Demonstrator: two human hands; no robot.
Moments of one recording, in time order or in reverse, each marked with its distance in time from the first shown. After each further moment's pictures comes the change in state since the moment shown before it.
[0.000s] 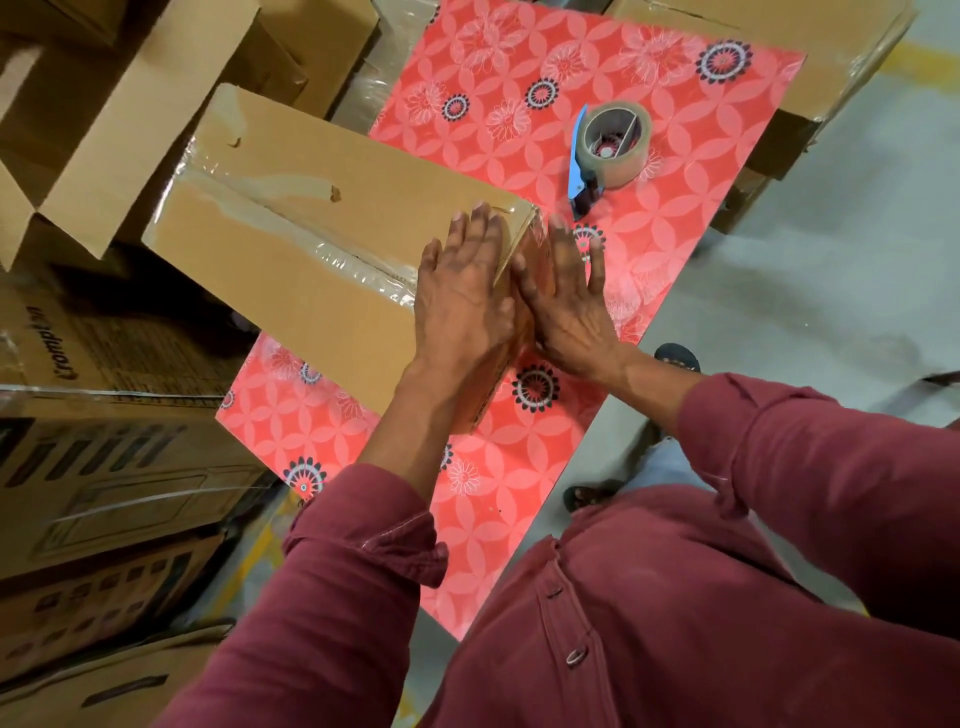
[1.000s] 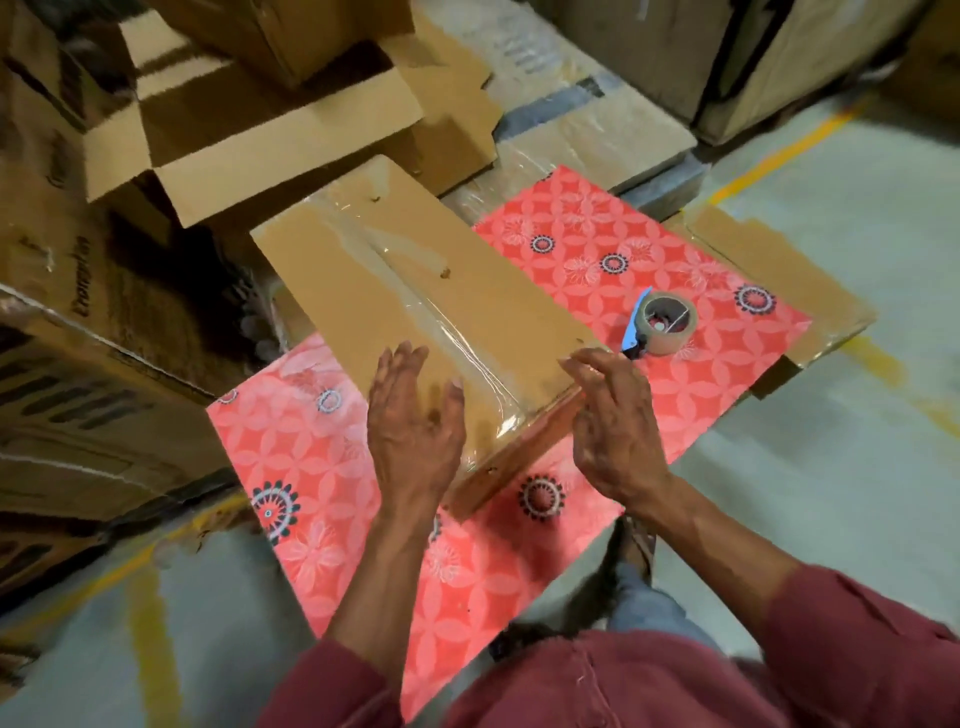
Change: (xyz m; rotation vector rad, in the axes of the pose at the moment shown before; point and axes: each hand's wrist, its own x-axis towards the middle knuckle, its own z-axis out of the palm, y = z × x) left_hand -0.099 -0.047 -0.021 -0.591 0.769 -0.560; right_hand 0.040 -0.067 -0.109 0.225 0.110 -0.159
